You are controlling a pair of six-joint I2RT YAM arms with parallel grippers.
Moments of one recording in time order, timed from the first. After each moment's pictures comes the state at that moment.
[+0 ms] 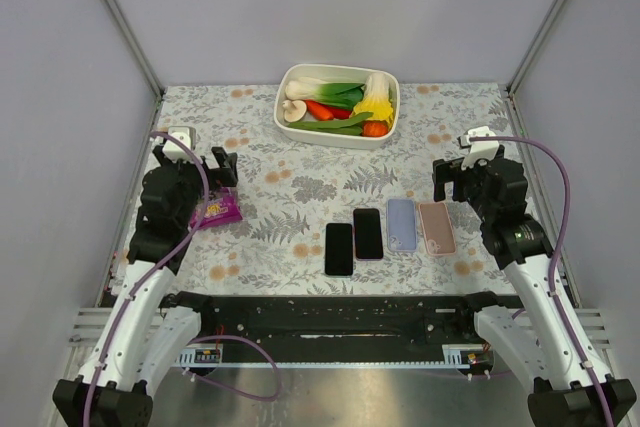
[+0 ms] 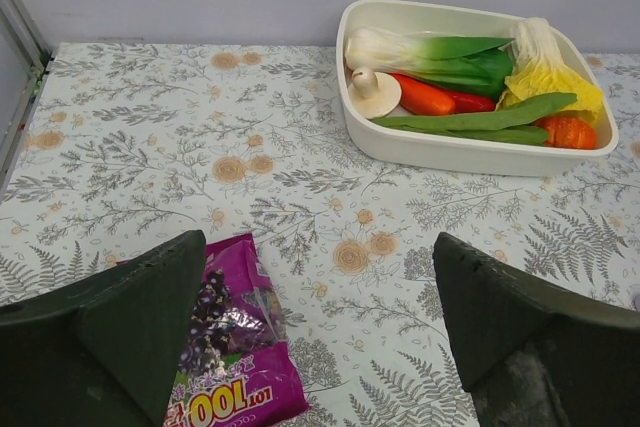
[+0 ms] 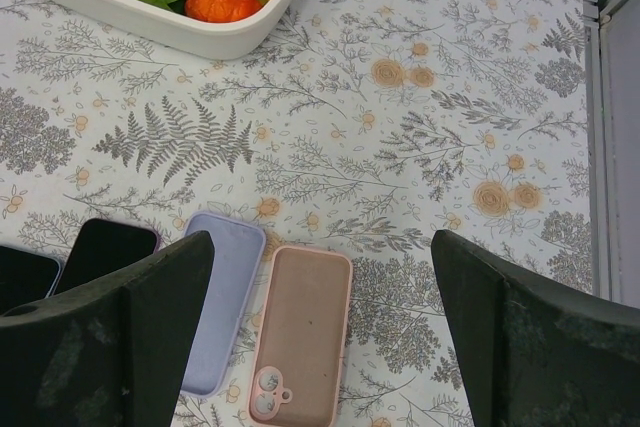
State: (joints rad) left arm -0.16 0.71 0.71 -0.10 -0.02 -0.13; right arm 0.19 0.75 0.79 -0.36 0.01 -0.11
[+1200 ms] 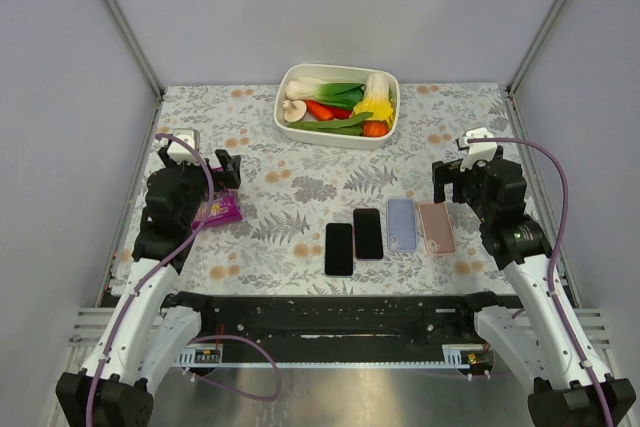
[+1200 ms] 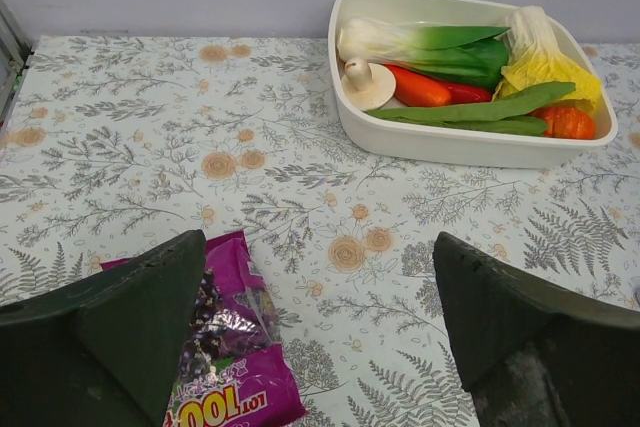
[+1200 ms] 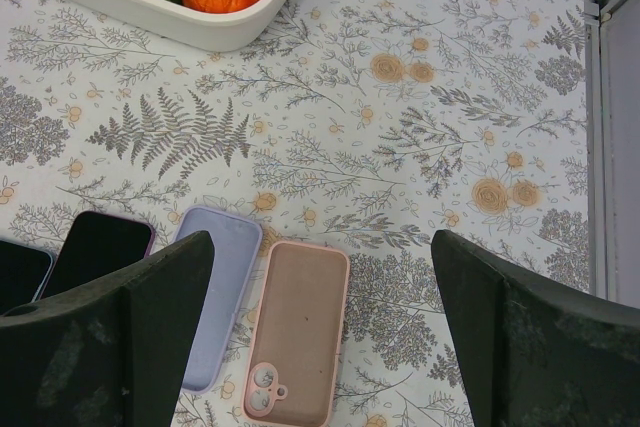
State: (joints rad) left arm -0.15 0.72 0.65 -0.03 0.01 -0.13; right arm 0.19 0.75 0.78 -0.36 0.01 -0.12
